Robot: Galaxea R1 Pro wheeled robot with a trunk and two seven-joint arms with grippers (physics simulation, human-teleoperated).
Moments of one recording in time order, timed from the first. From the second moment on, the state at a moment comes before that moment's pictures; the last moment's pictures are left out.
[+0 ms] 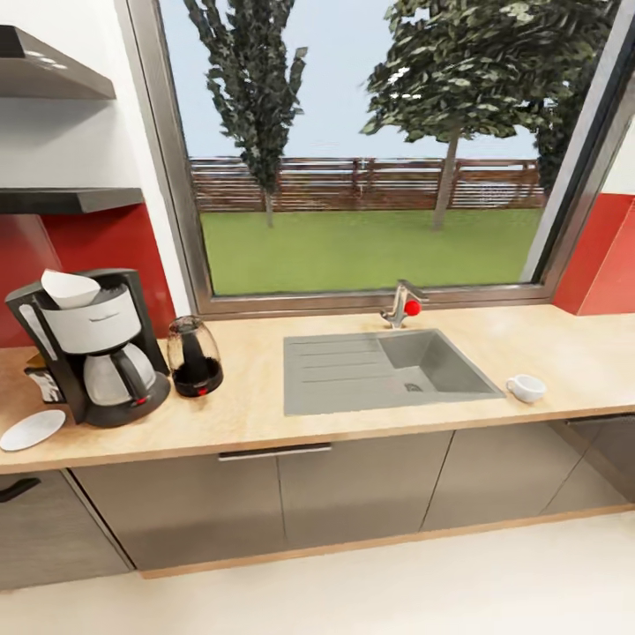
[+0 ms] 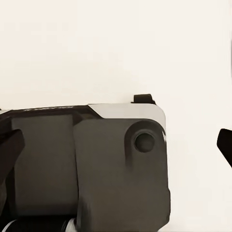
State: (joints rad) left arm -0.03 0.13 0.12 -0.04 0.00 -0.20 -0.06; right arm -0.27 0.04 -0.15 -0.03 0.07 -0.03 0.00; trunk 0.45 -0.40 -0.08
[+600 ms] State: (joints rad) left arm -0.03 0.13 0.12 -0.04 0.00 -0.20 -0.06; right arm -0.27 0.04 -0.15 -0.03 0.07 -0.03 0.00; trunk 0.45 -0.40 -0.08
